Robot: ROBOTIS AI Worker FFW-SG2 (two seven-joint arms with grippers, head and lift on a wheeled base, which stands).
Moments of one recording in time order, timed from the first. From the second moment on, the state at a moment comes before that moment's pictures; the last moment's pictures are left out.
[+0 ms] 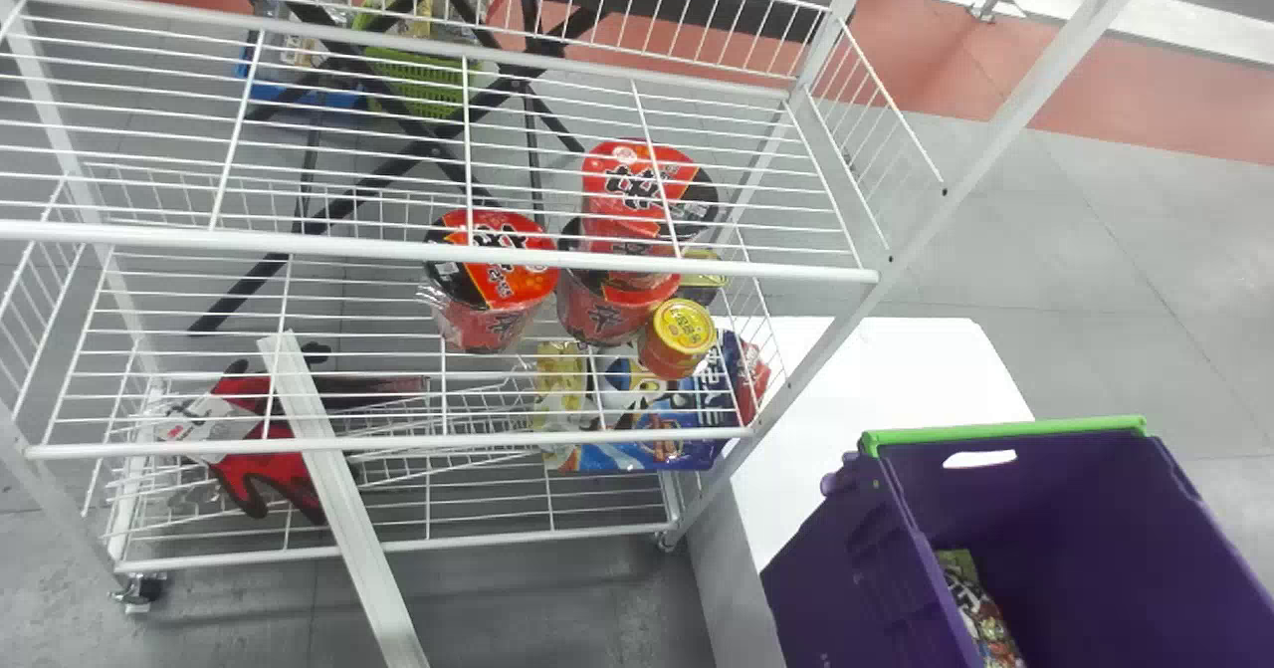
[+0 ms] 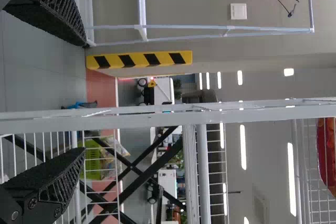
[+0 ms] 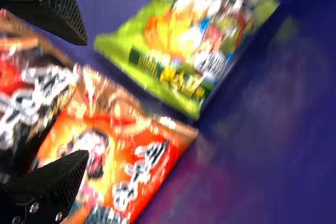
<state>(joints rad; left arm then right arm) 0.46 0.20 0.09 -1.37 0.21 -0.73 -0.14 0.38 -0.26 -1.01 -1.47 -0.17 1.24 0.31</state>
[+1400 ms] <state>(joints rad) 0.43 0.22 0.08 -1.30 0.21 -0.80 -0.15 0.32 -0.32 -0.77 -1.09 0.06 0.86 0.25</state>
